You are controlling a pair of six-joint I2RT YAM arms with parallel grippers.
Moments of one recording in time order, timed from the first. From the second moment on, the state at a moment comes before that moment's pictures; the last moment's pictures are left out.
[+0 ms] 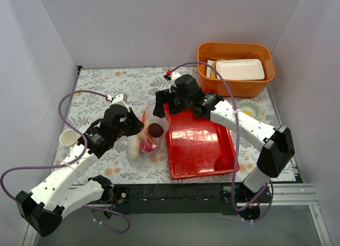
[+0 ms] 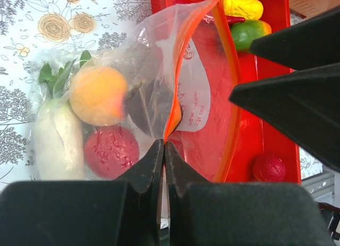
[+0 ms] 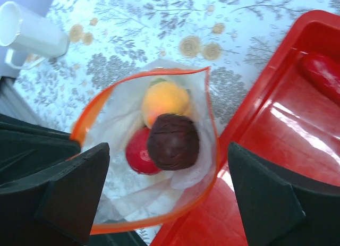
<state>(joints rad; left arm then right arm) -0.60 0.92 0.91 -0.59 -0.13 -0.74 0.82 1.63 1.46 -0.42 -0.19 0.40</state>
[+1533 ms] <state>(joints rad) -0.60 0.89 0.91 -0.57 -0.18 -0.72 0.72 1.16 0.86 -1.11 0.17 0.71</state>
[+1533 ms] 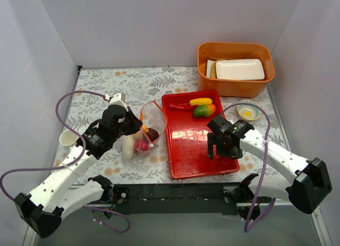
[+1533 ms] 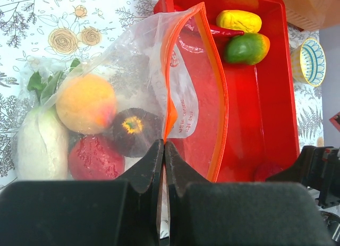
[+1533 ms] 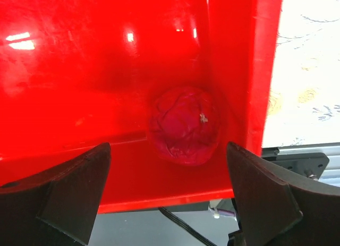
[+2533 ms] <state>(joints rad) -0.60 0.88 0.89 -0.57 -0.18 -0.73 0.73 1.34 0.85 -0.87 -0.01 0.55</state>
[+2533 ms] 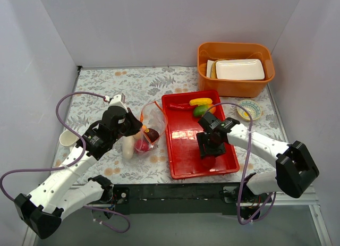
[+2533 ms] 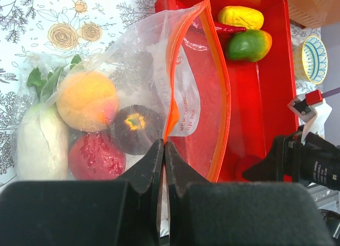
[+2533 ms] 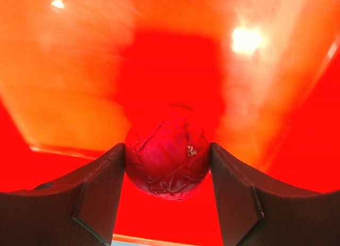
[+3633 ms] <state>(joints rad) -0.60 0.85 0.88 -0.58 -0.19 -0.73 0.73 1.70 1.15 -0.70 0.13 0.45</state>
